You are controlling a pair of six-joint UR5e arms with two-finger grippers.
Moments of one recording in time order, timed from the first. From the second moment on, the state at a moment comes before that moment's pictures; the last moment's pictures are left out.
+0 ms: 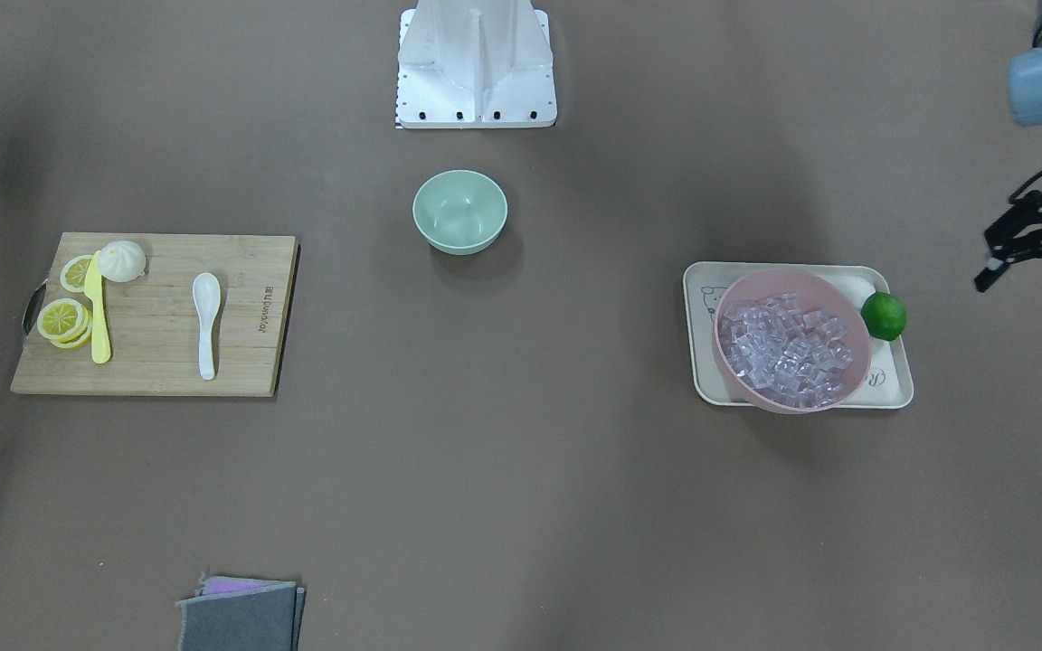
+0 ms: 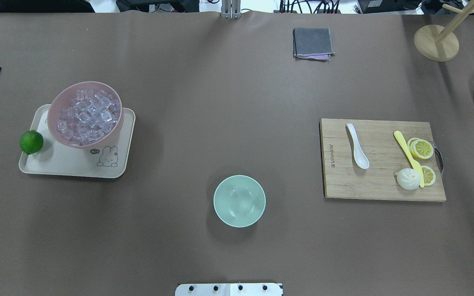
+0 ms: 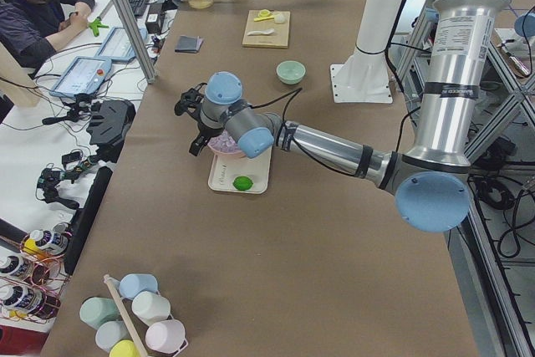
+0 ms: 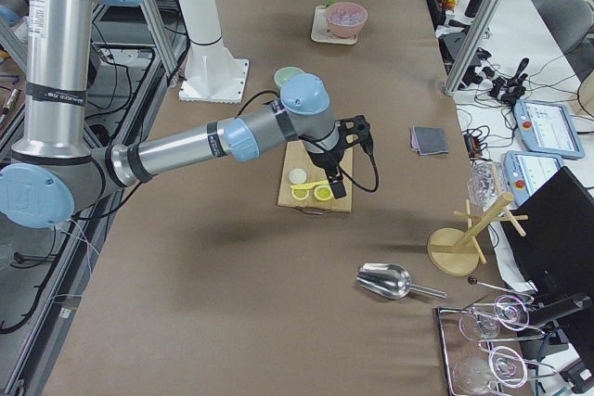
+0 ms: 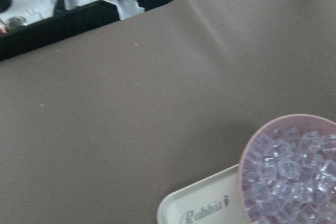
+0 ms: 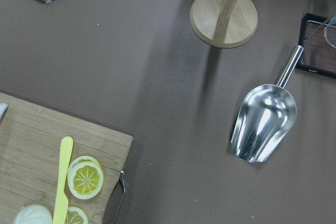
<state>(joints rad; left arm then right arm) -1.23 -1.71 -1.75 -2.15 -2.29 -0.42 1.46 -1.69 2.03 -1.38 2.33 0.27</state>
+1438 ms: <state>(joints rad) -0.84 -1.85 -1.67 -2.16 -1.97 -0.51 1.09 -1.64 2.08 -1.26 2.08 0.79</state>
